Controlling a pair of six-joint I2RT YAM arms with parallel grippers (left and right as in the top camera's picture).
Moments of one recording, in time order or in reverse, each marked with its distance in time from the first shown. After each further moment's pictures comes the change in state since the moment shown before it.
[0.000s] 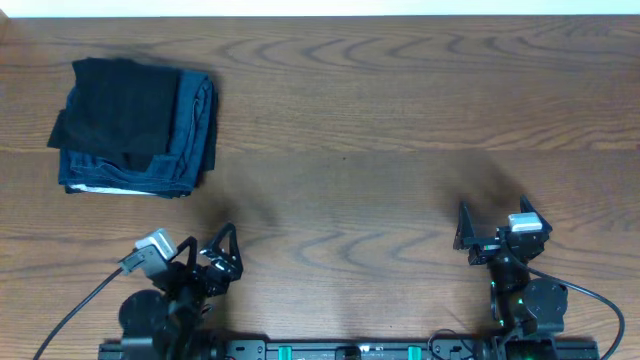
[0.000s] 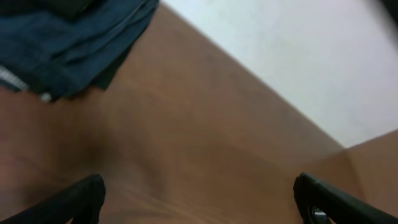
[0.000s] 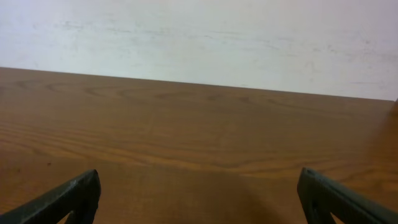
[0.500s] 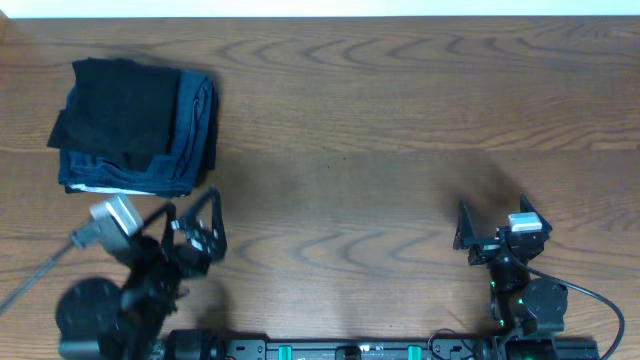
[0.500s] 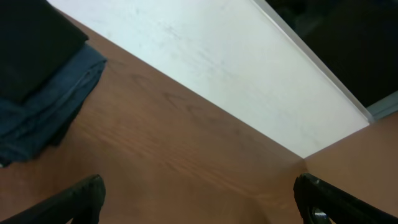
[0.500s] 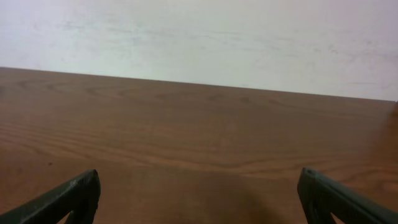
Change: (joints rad) left arm 0.002 0.335 0.446 -0.003 0.056 0.000; right arm 0.000 0.000 0.000 0.000 -0.003 0.000
